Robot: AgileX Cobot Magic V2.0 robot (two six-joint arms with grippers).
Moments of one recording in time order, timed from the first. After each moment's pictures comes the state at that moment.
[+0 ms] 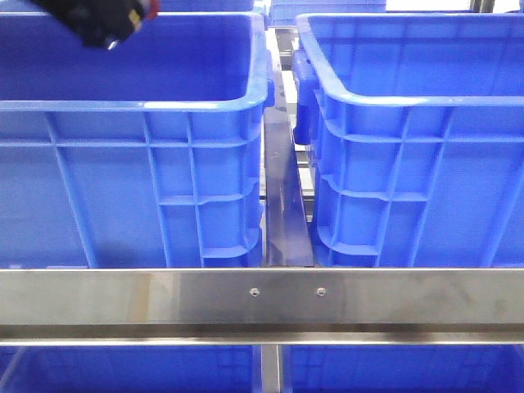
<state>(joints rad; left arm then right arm) -0.43 1.46 -1.35 -0.13 0.79 0.14 0.03 -0.01 0.03 0.08 -0.11 0.02</state>
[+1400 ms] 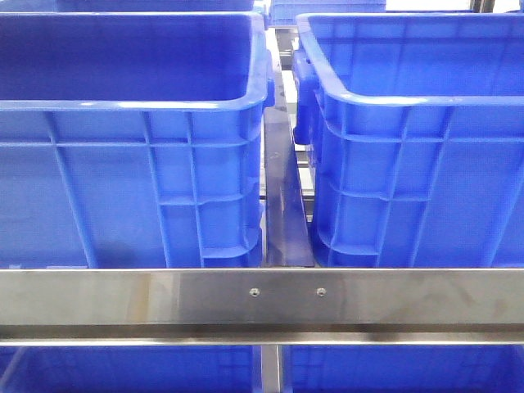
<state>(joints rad) -0.83 1.34 -1.35 -0.13 0.82 0.17 0.03 0.53 -0.78 0.41 0.77 0.02</state>
